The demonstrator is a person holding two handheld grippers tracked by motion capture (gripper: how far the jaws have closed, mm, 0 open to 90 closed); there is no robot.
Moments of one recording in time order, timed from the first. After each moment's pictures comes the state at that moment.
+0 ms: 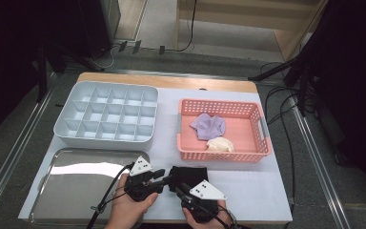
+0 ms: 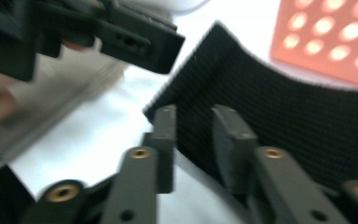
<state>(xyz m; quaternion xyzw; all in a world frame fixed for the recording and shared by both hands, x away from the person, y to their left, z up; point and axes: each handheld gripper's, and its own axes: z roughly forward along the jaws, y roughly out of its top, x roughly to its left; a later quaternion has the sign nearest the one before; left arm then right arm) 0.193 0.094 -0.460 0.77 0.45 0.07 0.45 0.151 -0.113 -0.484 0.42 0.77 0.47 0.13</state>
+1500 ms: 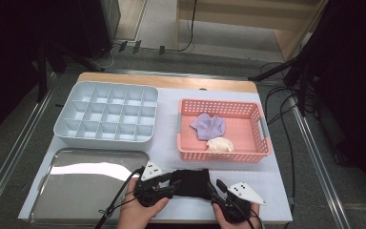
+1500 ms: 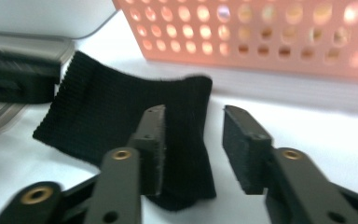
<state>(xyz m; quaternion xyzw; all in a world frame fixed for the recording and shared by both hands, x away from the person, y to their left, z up) 0.183 0.071 -0.453 0.77 0.45 0.07 0.44 0.147 -0.187 -0.475 0.54 0.69 0.45 0.17</state>
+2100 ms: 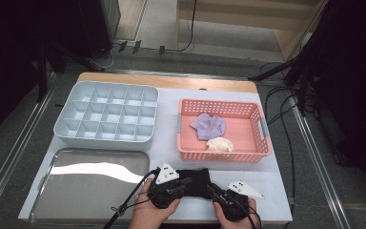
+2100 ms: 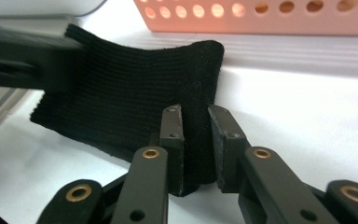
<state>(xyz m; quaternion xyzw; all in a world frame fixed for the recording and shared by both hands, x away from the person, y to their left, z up) 0.184 0.032 -0.456 0.80 0.41 0.05 0.44 0.157 -0.190 -0.490 0.54 0.70 0.45 0.11</state>
